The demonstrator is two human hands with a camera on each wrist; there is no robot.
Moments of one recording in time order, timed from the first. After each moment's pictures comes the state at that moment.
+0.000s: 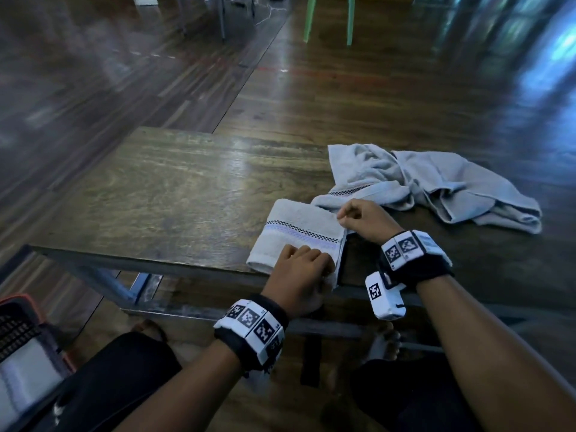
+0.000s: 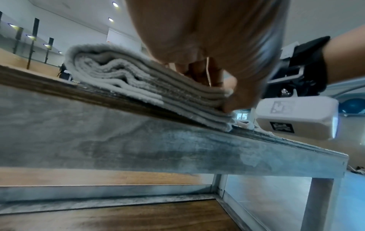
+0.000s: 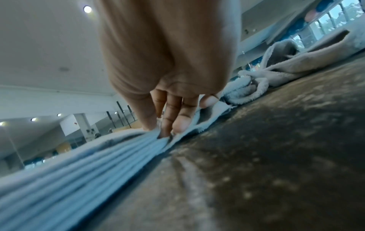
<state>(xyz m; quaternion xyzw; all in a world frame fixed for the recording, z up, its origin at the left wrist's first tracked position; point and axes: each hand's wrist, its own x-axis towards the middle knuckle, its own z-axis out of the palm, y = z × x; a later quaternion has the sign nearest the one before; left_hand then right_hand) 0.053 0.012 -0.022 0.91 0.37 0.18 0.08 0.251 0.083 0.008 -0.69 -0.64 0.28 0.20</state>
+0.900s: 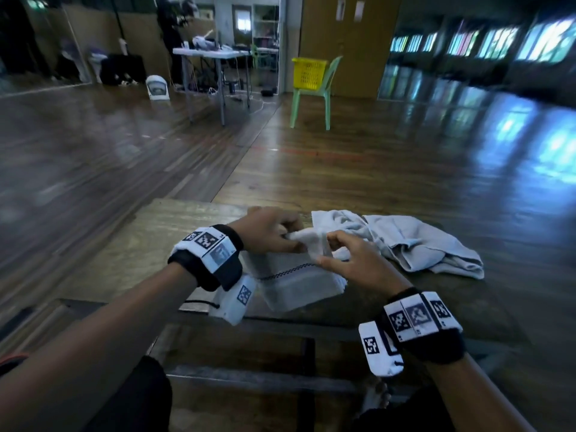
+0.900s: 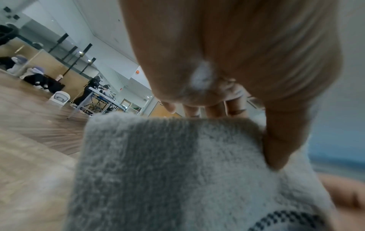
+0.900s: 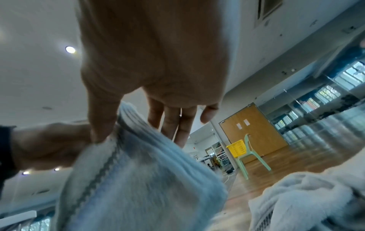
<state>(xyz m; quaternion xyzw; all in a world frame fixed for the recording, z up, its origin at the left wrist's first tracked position) 0.009 0.069 0.165 0.91 0.34 0.13 0.19 0.213 -0.021 0.140 -0.57 -0.73 0.21 0.29</state>
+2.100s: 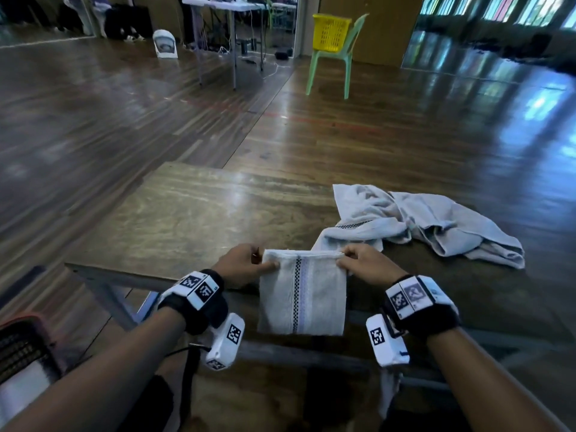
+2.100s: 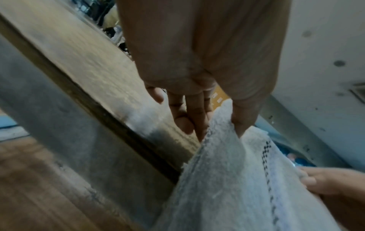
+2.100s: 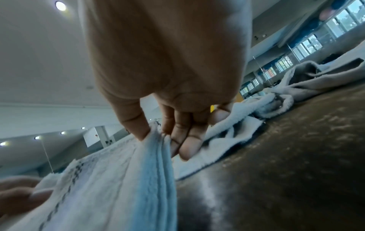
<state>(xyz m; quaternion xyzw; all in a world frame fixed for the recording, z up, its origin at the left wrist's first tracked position) -0.056 0.069 0.021 0.74 0.51 0.20 0.39 0.211 0.035 0.045 -0.67 -0.66 0.31 0.16</state>
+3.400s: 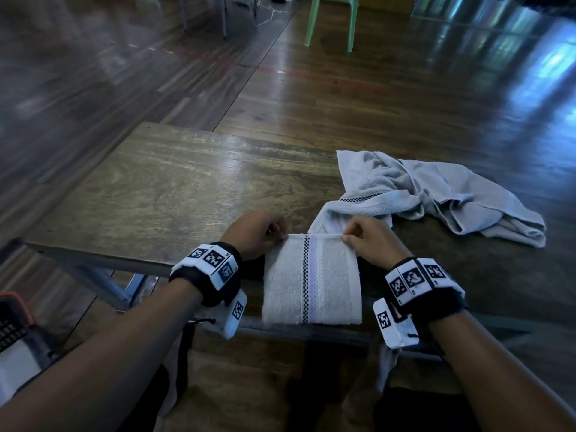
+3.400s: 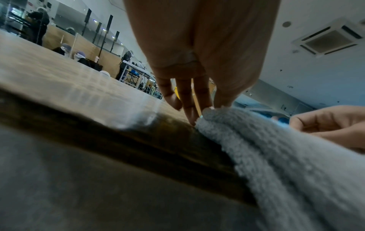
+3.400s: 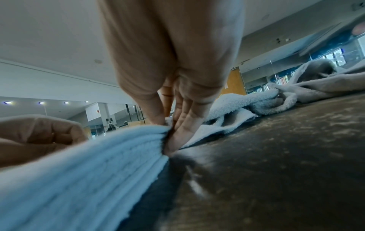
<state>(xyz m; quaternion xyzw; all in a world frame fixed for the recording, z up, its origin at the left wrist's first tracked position) -0.026 0.110 -0.007 0.84 0.46 0.17 0.24 0.219 0.060 0.018 -0.71 -0.64 0.23 0.18</state>
